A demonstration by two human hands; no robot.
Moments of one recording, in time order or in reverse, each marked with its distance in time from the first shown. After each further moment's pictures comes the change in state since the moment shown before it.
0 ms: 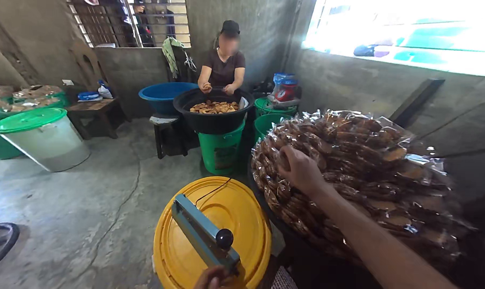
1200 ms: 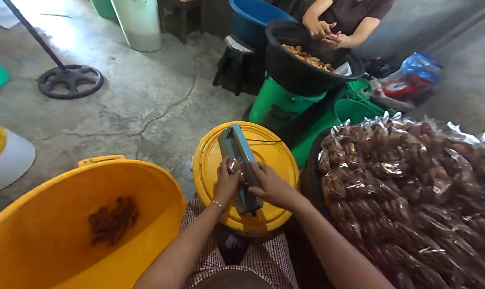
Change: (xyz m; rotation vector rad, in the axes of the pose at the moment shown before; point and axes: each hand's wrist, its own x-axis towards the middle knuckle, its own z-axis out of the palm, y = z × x) left_hand 0.095 -0.038 -0.025 0.008 0.527 -0.129; right_hand -0.043 -0.142 0.136 0.210 -1.101 -0.265
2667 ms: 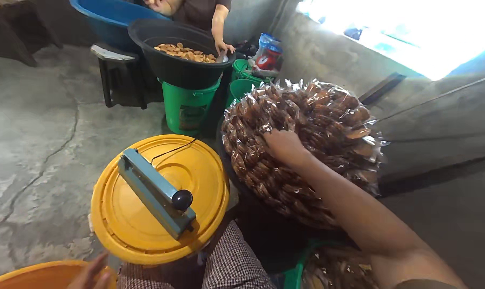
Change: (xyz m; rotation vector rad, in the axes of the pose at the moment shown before) left_hand -0.086 -0.004 -0.126 0.561 -0.240 0.137; right_hand -0.141 0.135 -0.113 -0.487 0.308 0.782
